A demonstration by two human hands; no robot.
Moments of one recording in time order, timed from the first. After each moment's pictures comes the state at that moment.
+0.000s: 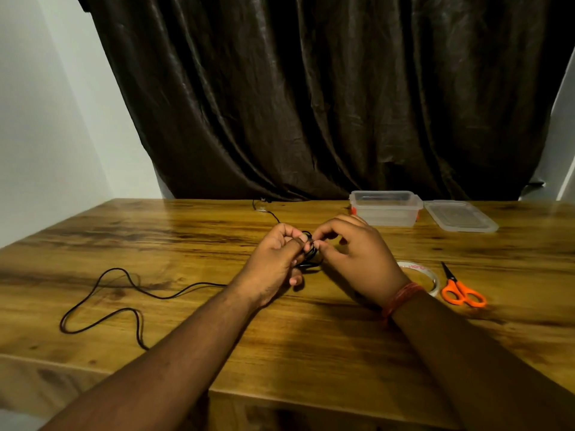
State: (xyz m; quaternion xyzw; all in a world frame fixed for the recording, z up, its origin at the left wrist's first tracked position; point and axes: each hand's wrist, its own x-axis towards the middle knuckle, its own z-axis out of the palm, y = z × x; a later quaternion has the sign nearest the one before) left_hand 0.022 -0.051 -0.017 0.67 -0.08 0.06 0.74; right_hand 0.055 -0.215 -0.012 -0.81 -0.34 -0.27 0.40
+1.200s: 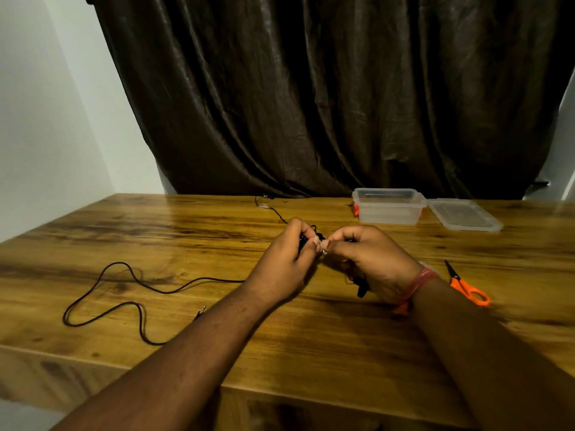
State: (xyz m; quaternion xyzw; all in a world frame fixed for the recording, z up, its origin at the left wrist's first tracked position) left_hand 0.019 -0.052 -0.023 0.86 -0.17 0.24 0.40; right_hand 0.051 -0.220 -0.011 -0.73 -0.20 0.07 0.65
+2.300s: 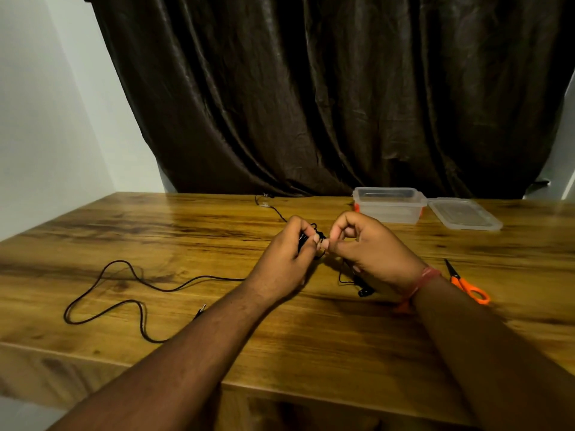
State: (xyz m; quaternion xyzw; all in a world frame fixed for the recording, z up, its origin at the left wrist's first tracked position) left_hand 0.012 -0.055 -0.020 0.86 -0.15 0.22 0.43; right_hand 0.046 -0.224 -0.003 -0.73 -0.26 0.02 0.63
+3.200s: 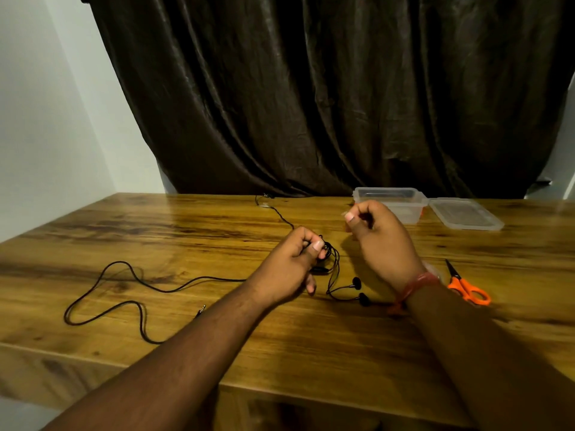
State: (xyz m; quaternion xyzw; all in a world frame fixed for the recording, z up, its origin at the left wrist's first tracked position) left_hand 0.019 -0.059 -0.028 0.79 -0.13 0.07 0.59; right_hand 0.053 -0.225 -0.001 -0.77 -0.17 -0.19 0.58
